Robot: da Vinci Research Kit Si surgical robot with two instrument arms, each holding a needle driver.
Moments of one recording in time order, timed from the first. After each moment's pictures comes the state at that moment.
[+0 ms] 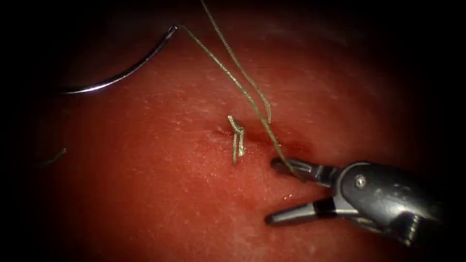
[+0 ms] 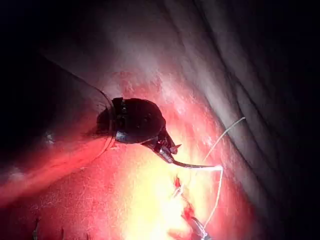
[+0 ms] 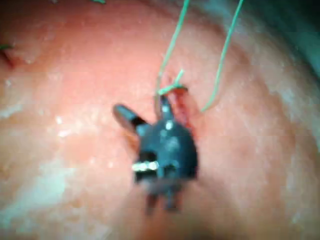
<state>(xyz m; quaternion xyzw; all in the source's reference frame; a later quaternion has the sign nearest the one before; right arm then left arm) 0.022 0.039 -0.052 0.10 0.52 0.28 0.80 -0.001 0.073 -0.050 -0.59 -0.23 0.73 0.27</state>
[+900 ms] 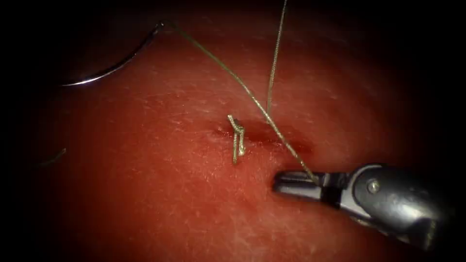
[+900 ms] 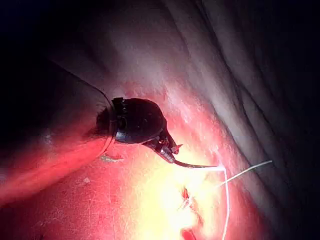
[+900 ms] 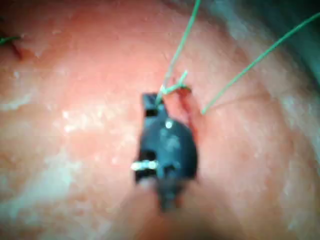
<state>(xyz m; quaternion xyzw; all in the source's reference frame) 0.023 0.039 -0.055 0.13 0.51 0.27 0.81 0.001 0.073 -0.047 -0.59 -0.22 0.73 0.27</state>
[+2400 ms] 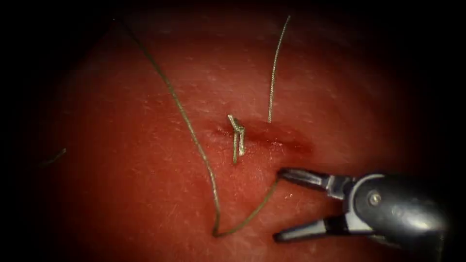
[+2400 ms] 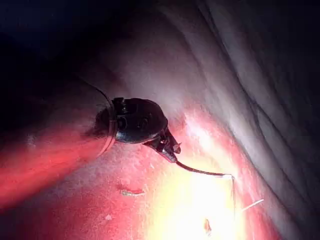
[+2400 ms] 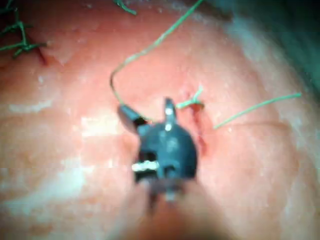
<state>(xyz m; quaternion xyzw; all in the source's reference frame) 0.023 0.039 -0.055 0.05 0.53 0.23 0.81 0.007 0.075 -0.045 -0.57 -0.20 0.75 0.27</state>
